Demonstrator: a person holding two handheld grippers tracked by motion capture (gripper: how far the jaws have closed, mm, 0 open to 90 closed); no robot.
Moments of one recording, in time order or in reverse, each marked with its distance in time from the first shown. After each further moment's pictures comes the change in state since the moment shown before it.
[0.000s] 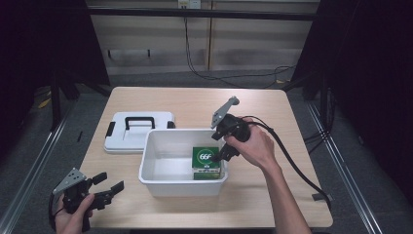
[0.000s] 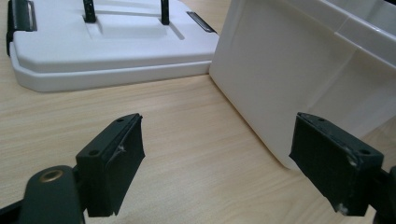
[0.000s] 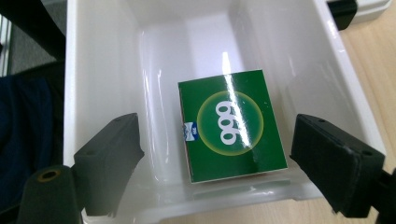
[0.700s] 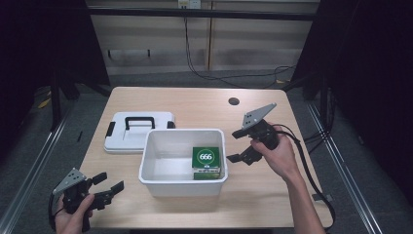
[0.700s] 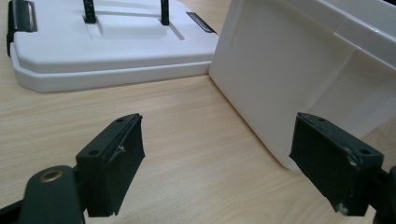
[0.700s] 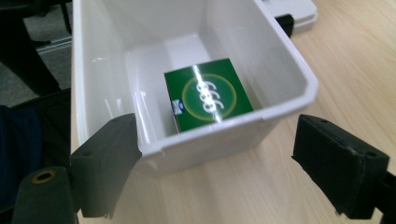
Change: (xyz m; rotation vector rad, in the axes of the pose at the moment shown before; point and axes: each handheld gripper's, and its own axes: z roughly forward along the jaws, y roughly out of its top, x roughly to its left) left arm 0.000 0.000 0.000 -0.001 -0.001 0.003; right arm 0.014 -0.060 -0.038 -0.205 -0.121 0.078
